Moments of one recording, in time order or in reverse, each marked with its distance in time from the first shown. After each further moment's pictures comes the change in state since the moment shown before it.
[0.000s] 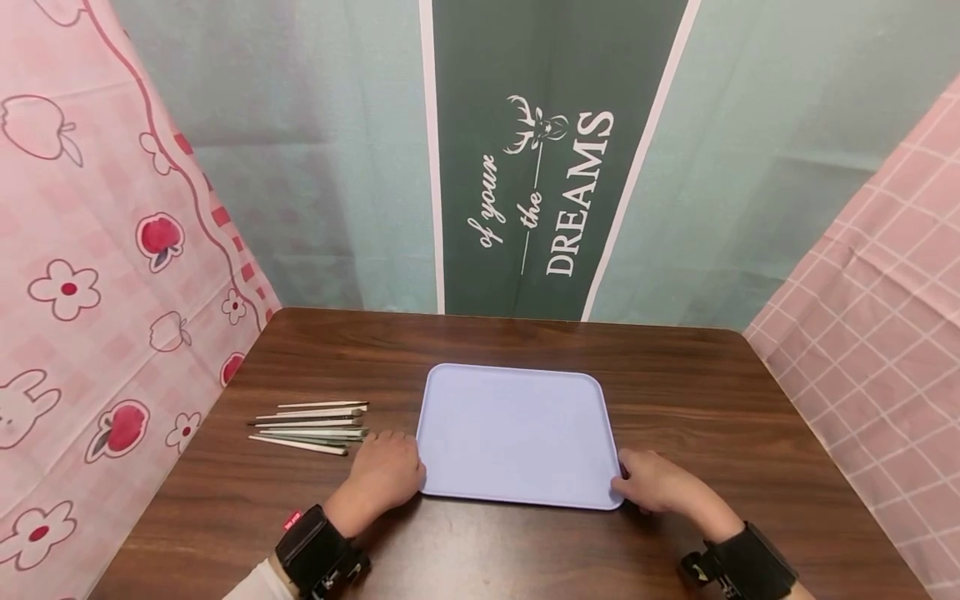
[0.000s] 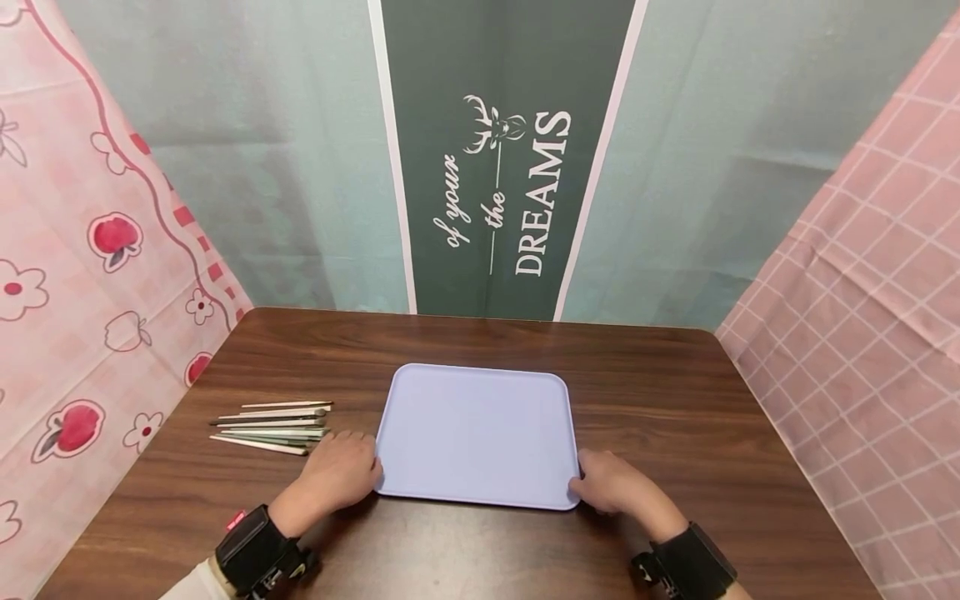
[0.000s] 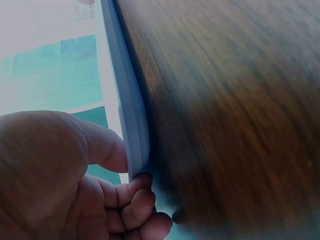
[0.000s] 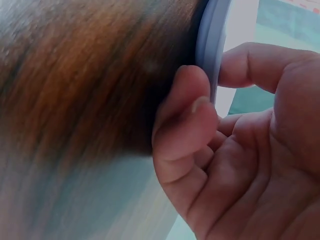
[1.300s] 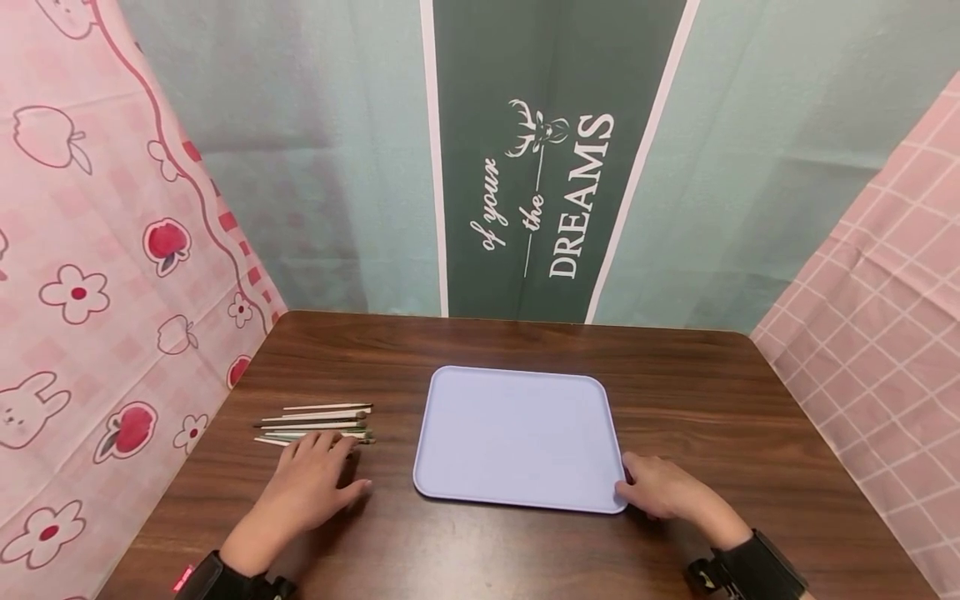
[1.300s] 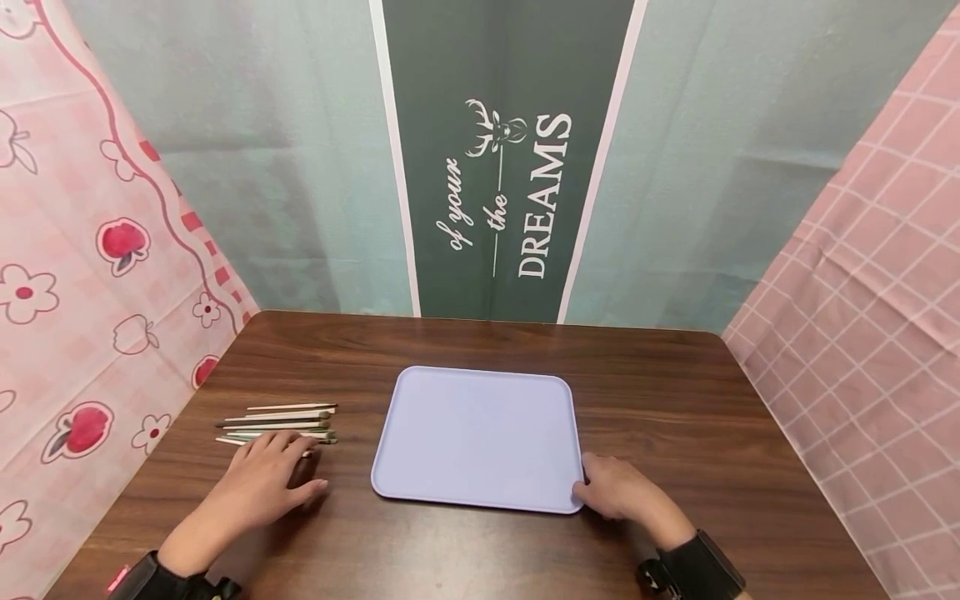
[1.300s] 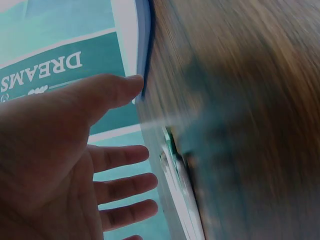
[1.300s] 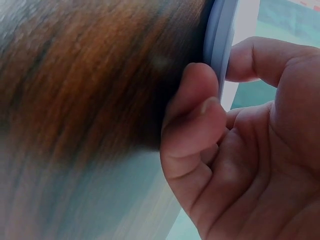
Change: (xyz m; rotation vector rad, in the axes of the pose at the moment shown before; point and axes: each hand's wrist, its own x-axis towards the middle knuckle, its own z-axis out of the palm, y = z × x) left_hand -0.051 -0.077 -0.029 -0.071 0.010 -0.031; right_hand 0.001 0.009 0.002 -0.012 -0.003 -0.001
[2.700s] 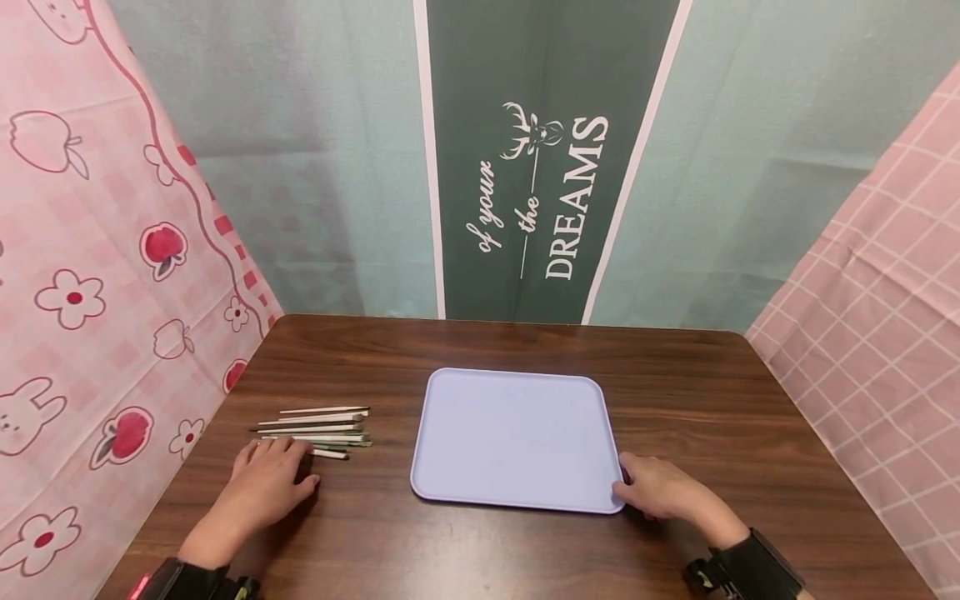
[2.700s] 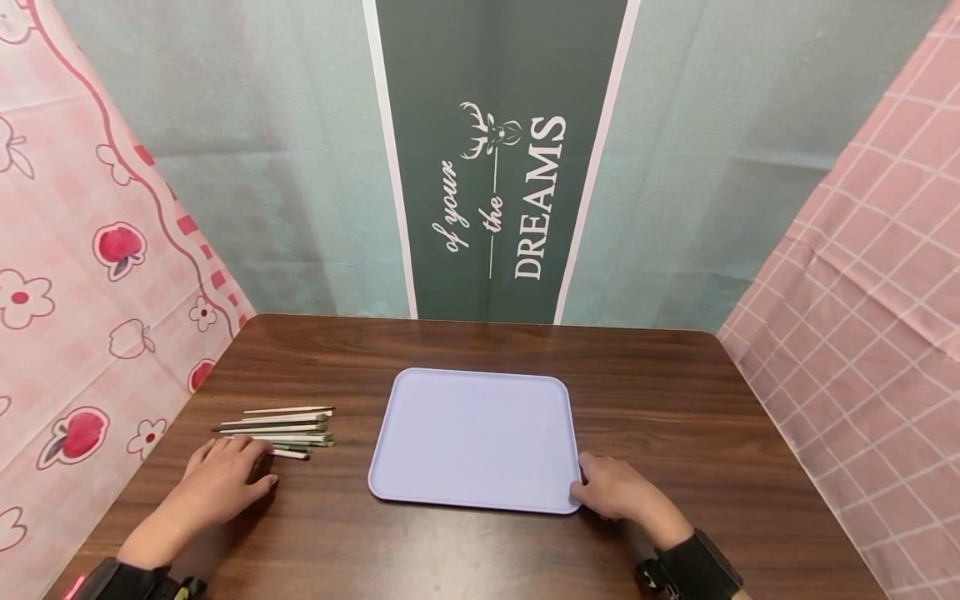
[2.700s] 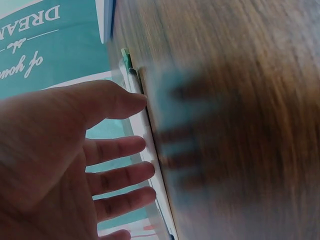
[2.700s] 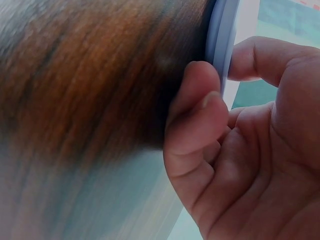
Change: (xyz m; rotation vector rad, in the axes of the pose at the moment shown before) left_hand -0.006 -0.052 0.002 0.008 0.018 -0.084; right_hand -0.001 0.002 0.002 -0.001 0.012 0.002
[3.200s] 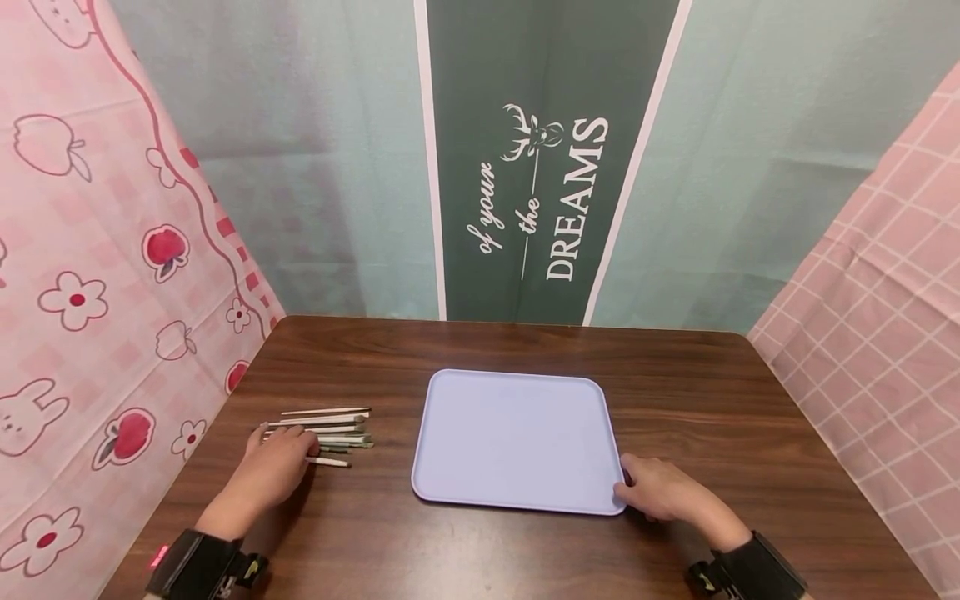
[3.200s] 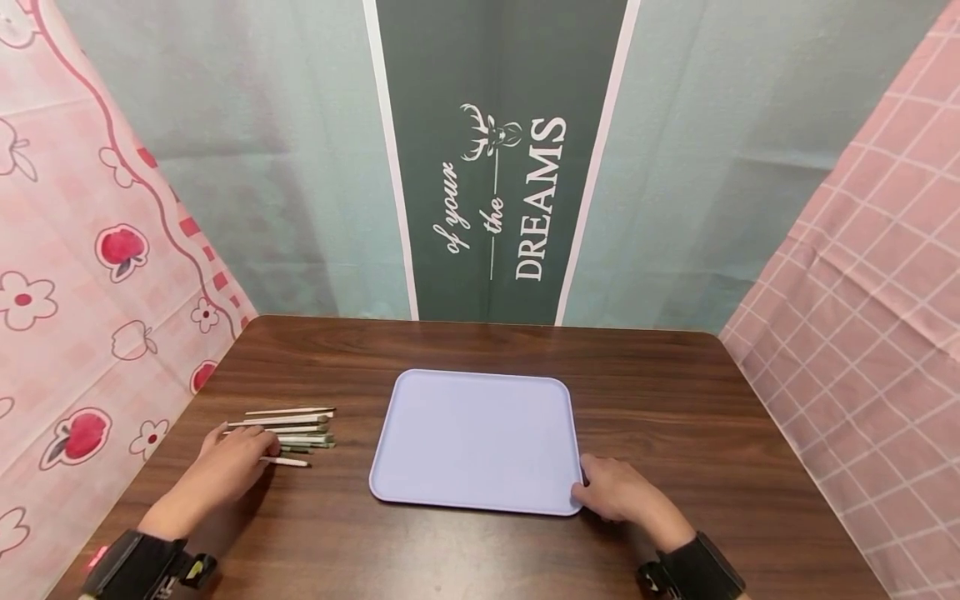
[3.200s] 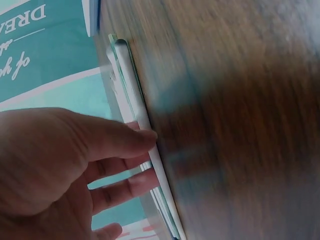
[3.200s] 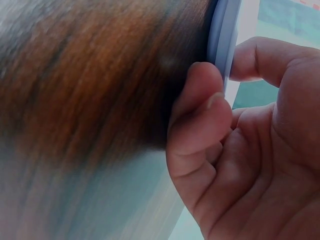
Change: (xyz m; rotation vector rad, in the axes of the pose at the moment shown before) left_hand 0.019 -0.007 0.004 0.077 0.077 0.117; right_hand 0.001 0.001 -0.001 0.008 -0.004 0.000
